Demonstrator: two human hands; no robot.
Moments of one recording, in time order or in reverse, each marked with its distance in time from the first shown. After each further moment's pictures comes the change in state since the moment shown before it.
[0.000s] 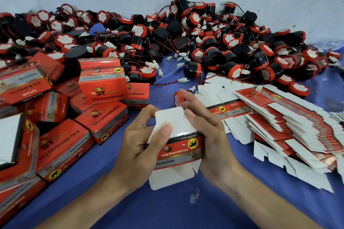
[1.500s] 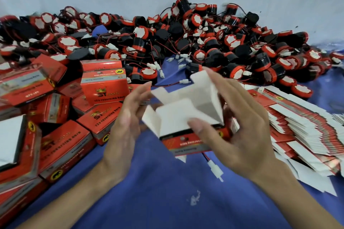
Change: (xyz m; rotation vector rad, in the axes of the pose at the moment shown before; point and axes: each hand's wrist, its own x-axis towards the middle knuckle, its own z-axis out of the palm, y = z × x) left_hand 0.023 0.014 -0.012 -0.412 0.082 -0.200; right_hand -0.007 -0.049 -0.007 -1.191 -0.002 -0.935
